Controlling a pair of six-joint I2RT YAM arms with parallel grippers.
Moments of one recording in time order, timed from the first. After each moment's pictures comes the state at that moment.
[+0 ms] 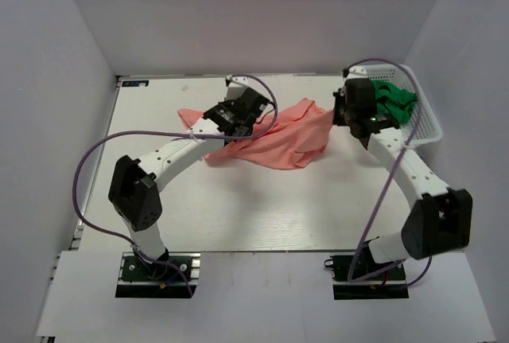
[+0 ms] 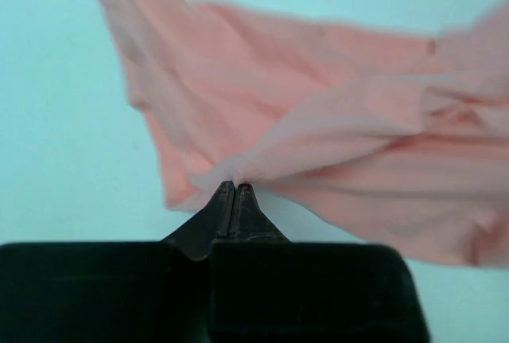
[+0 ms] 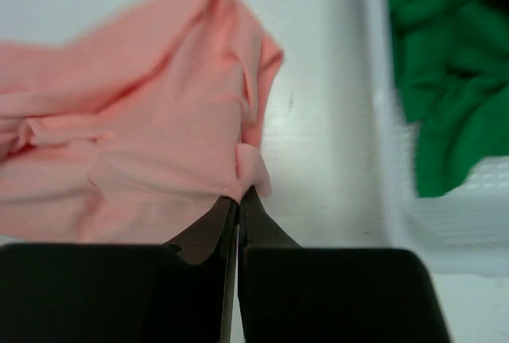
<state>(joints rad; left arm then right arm) -0.75 1.77 1.55 -0.73 -0.69 -0.57 0.28 1.46 1.17 -0.38 0.16 0.14</state>
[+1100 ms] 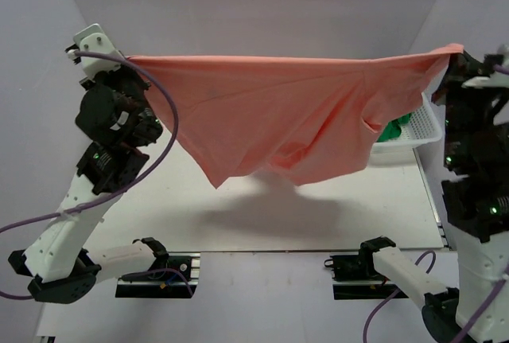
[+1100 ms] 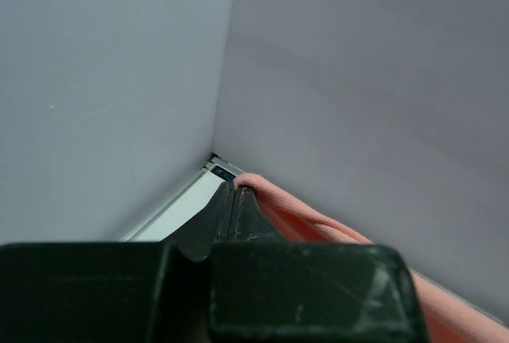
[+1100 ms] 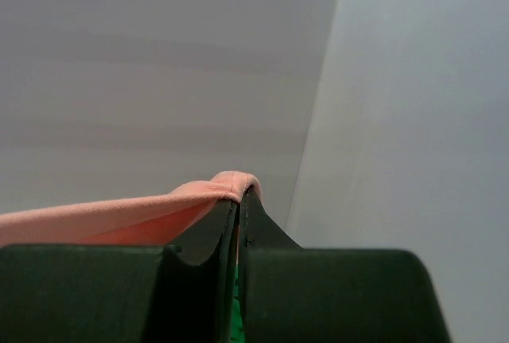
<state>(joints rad) -0.73 1.11 1.61 -0.01 -1.29 0.26 0.28 0.88 1.62 -0.32 0.37 -0.29</state>
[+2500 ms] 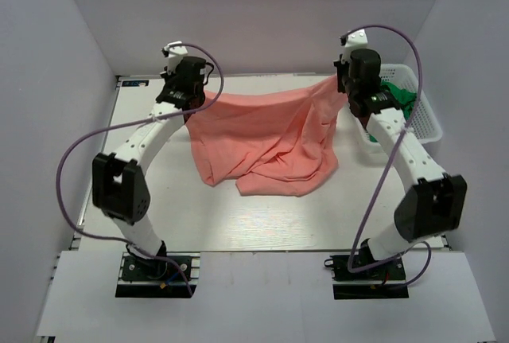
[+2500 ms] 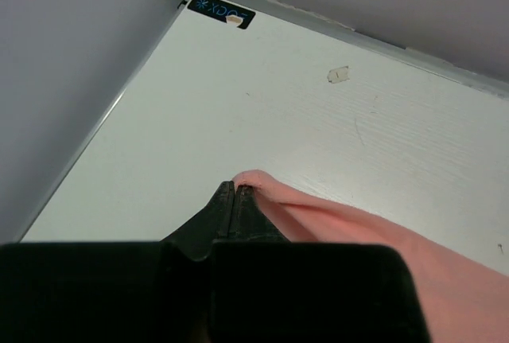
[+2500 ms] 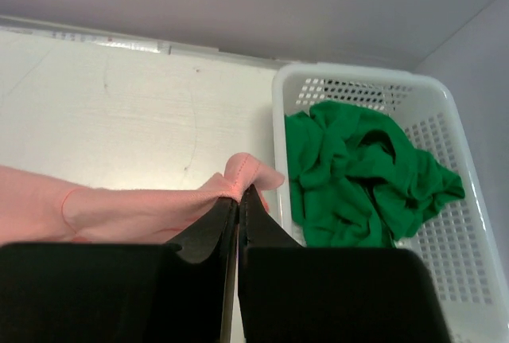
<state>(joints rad) -0.36 1.69 1.51 -0.35 -0.87 -0.28 0.27 1.50 1.42 -0.23 0.26 -0.12</state>
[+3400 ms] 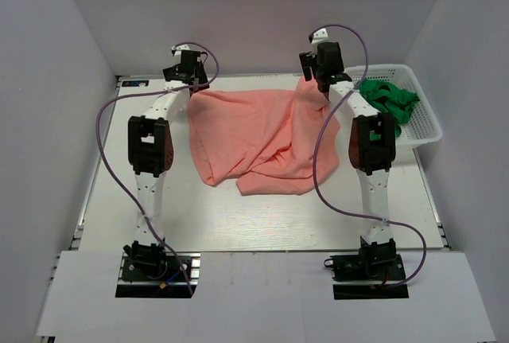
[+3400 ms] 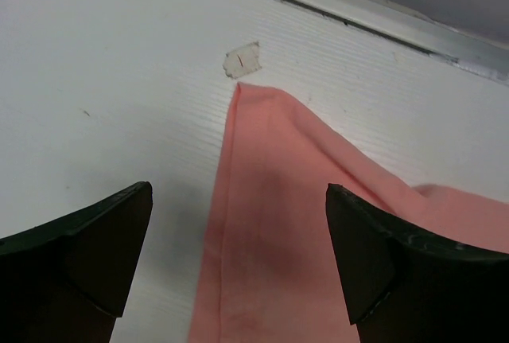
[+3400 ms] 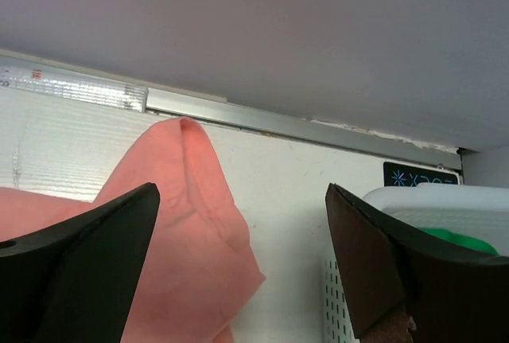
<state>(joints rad) -0.18 2.37 2.11 -0.43 -0.46 -0.32 0.24 2.37 2.05 -0.05 0.24 -0.26</state>
